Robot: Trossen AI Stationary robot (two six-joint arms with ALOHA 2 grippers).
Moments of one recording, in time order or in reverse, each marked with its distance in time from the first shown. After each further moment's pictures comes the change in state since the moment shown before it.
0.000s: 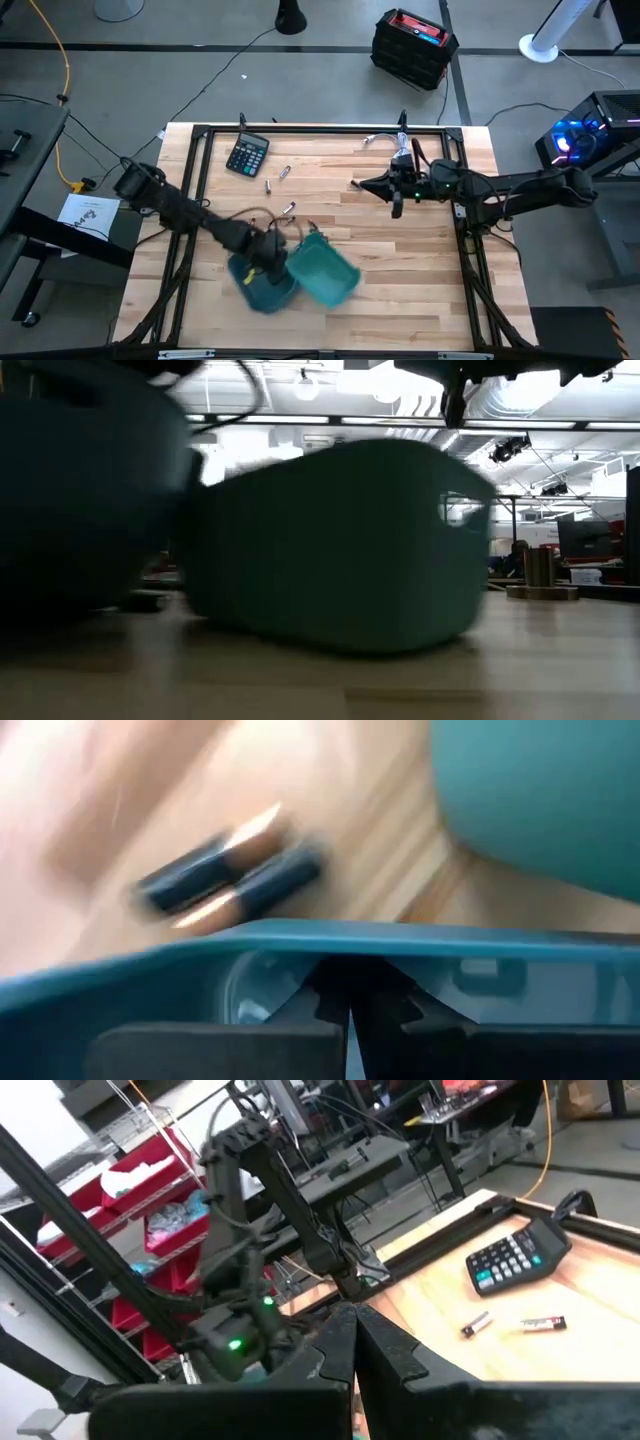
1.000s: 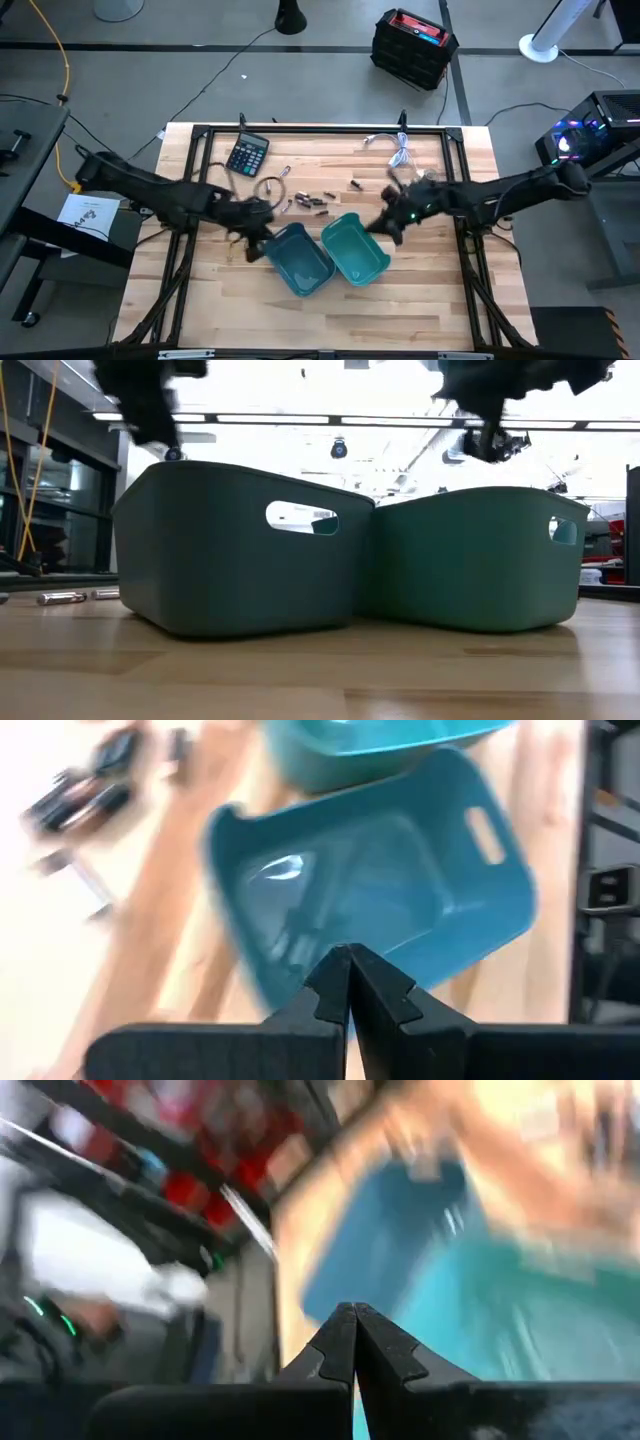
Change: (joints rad) left arm 0.106 -0.453 0.053 -0.201 -0.023 0.465; right arm 0.142 0.083 0.000 -0.319 -0.226 0.344
